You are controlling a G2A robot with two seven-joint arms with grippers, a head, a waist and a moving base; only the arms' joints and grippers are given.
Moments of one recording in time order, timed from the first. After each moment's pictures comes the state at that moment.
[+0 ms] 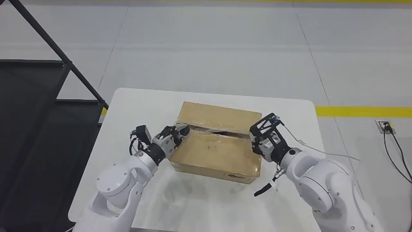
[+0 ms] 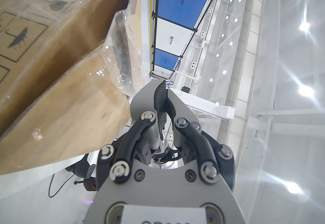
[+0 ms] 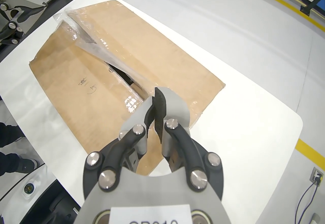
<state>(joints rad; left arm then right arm) 1.14 -1.27 -1.35 -1.76 -0.50 0.38 -0.30 -1.07 -1.16 1.27 -1.91 -1.10 -0.18 0.78</state>
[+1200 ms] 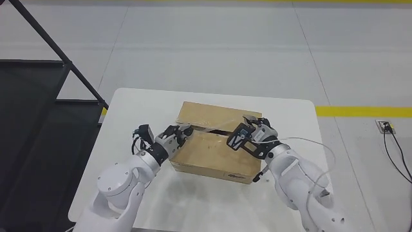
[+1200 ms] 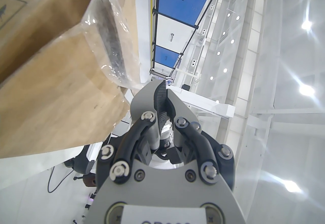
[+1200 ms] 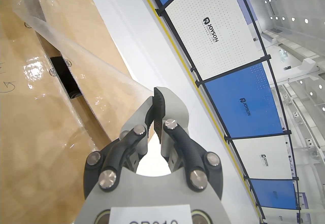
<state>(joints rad) 1.12 -1.27 -1.33 -1.81 -0.52 0.46 -0.26 -0.99 -1.17 1.09 -1.82 -1.92 -0.24 0.41</state>
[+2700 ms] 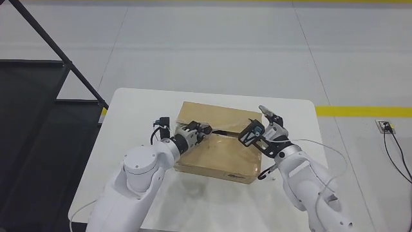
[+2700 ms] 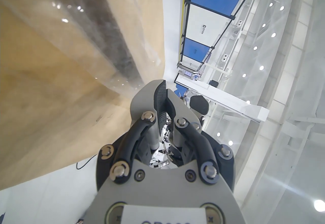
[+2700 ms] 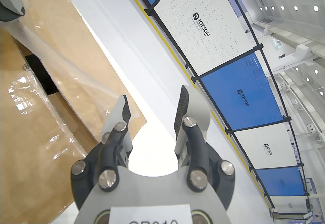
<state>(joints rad) 0.95 -1.30 -1.19 -1.68 -0.48 0.58 -0.23 -1.08 -1.19 1.21 -1.85 -1.90 -0.19 0.33</state>
